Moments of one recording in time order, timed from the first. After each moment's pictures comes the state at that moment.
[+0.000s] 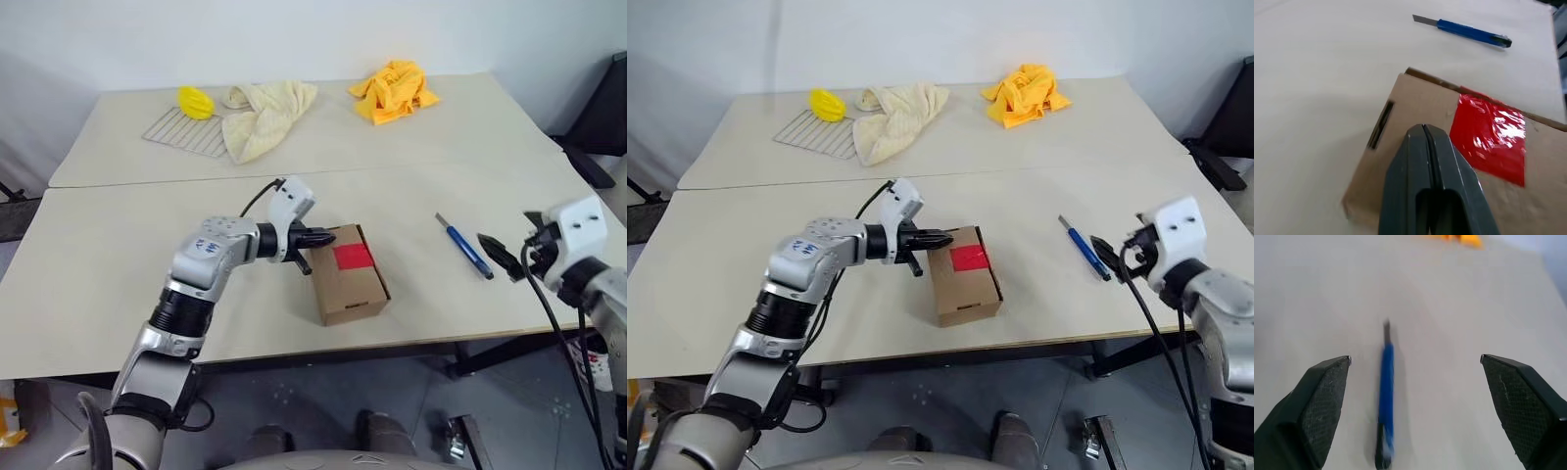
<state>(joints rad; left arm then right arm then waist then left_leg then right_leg) -0.81 0.36 -0.14 0.08 -0.31 0.88 -0.75 -0.24 -0.77 -0.33 -0.26 0.36 0.59 0.57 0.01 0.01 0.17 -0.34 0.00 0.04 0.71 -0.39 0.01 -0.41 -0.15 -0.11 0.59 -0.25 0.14</state>
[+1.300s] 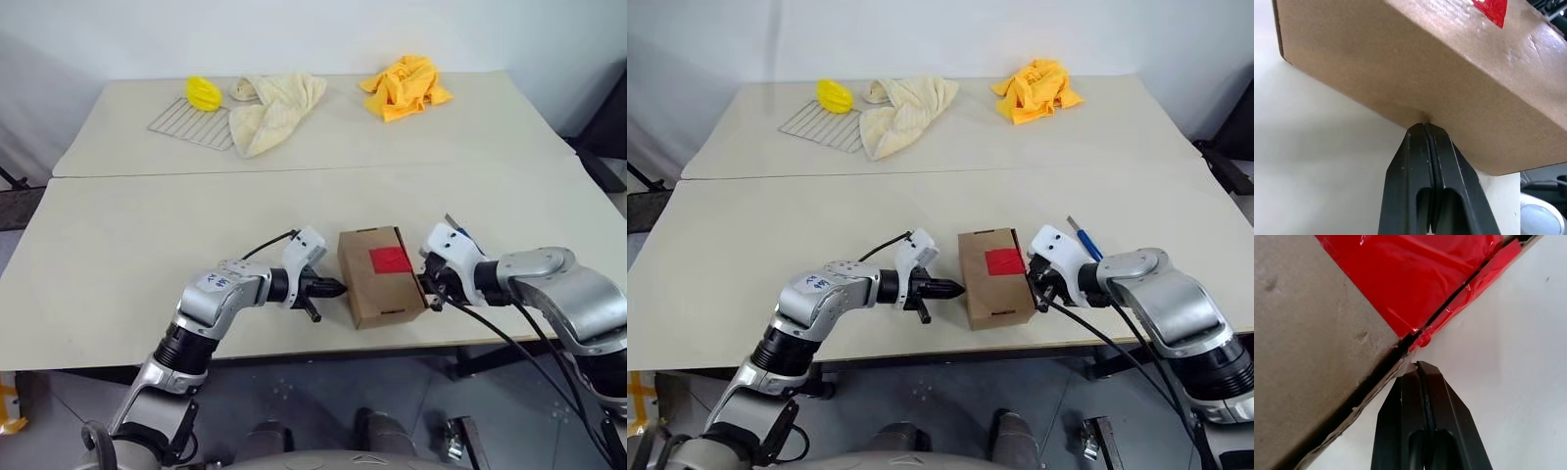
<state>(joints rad) -0.63 0.33 -0.25 -0.06 -0.39 1.02 -0.70 -0.51 -0.90 0.19 -0.32 0.34 1.03 0.88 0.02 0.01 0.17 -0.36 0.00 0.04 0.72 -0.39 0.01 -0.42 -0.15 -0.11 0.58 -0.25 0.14</state>
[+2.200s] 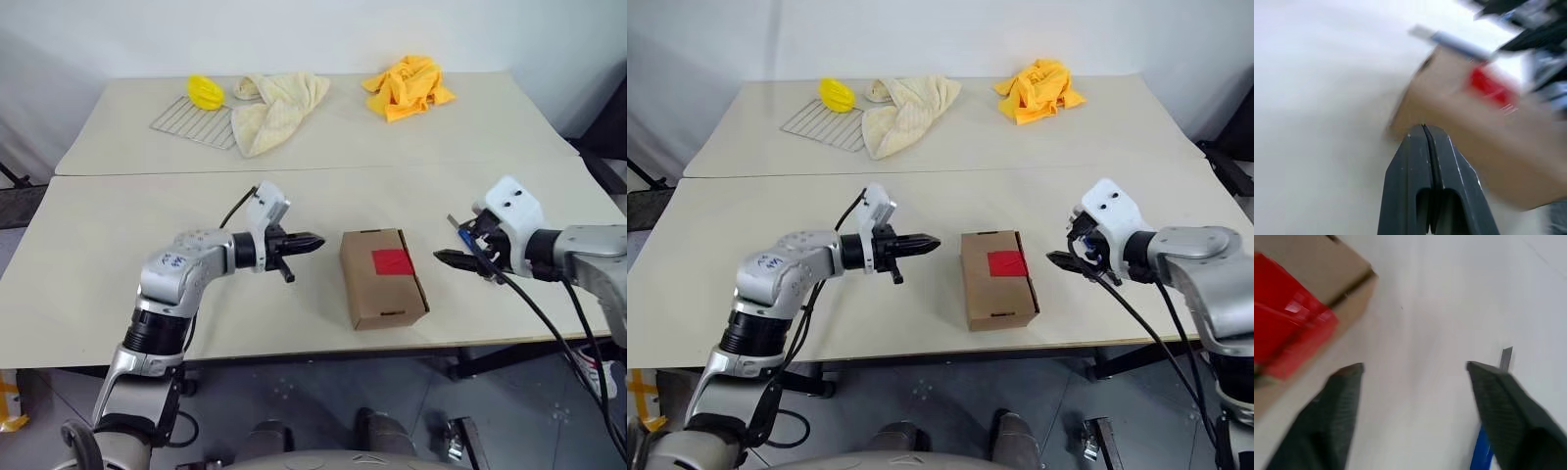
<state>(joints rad) -0.73 0.40 -0.06 -0.06 -0.49 0.90 -0.79 -0.51 -0.96 -0.10 -0.44 0.41 1.16 0.79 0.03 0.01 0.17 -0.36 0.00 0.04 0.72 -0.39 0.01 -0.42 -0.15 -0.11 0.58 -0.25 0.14</state>
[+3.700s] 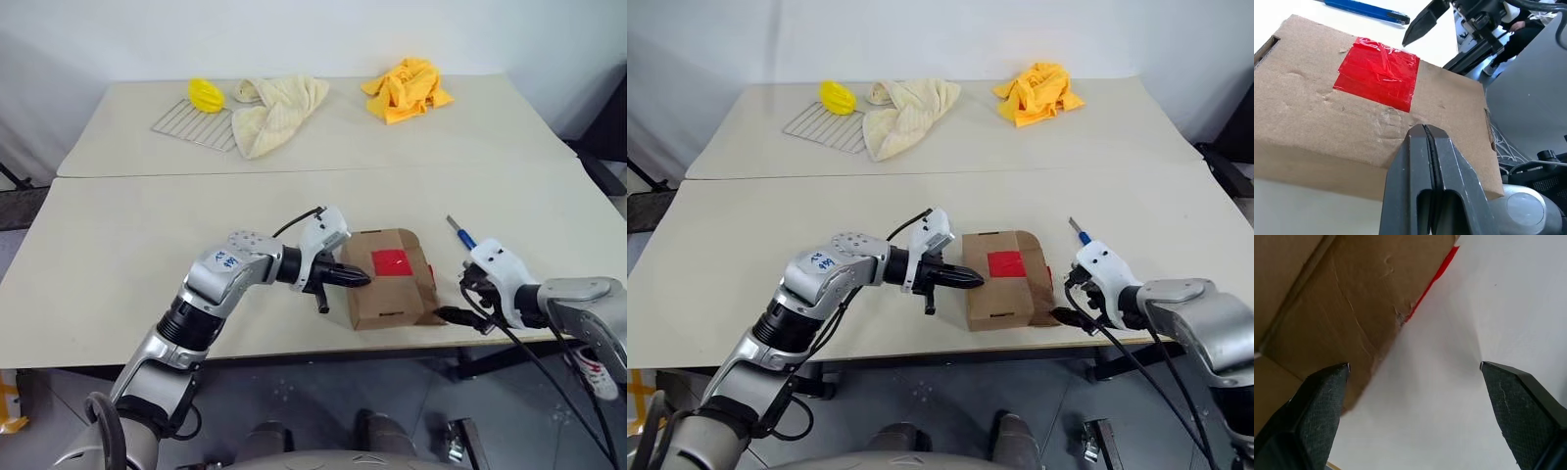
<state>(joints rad) -0.78 0.36 -0.34 -0.02 -0.42 0.89 -0.85 -0.28 -1.04 0.02 -0.35 0.44 1.13 0.68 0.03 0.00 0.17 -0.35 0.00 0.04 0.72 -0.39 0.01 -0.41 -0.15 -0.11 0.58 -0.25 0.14</state>
